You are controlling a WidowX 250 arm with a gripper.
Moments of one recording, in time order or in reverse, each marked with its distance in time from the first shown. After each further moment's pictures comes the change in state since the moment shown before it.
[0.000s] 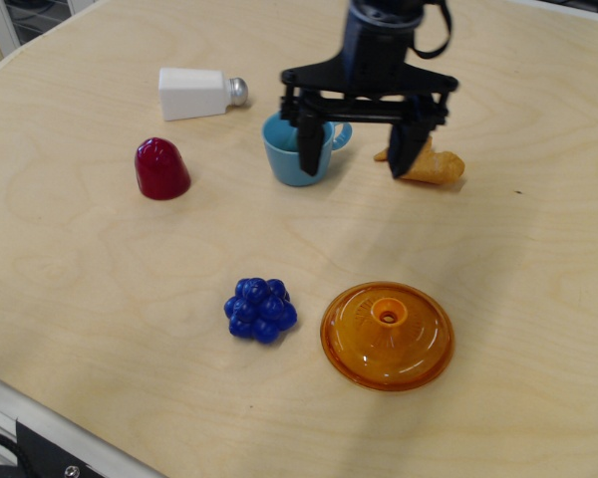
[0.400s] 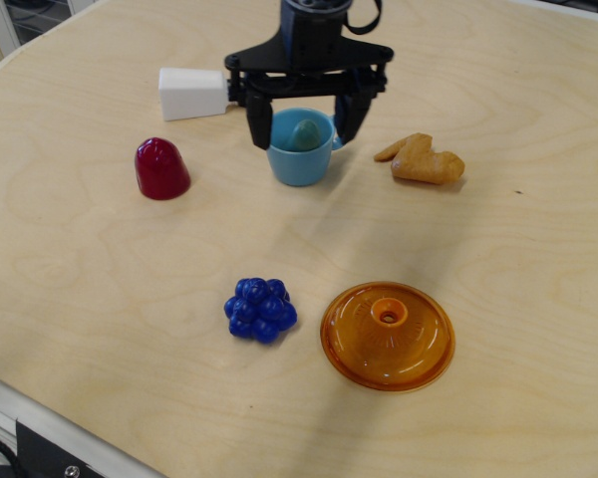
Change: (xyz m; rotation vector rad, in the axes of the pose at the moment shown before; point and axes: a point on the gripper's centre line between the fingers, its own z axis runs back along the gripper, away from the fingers) arm 0.033 0.022 -0.006 -0.021 -0.103 0.068
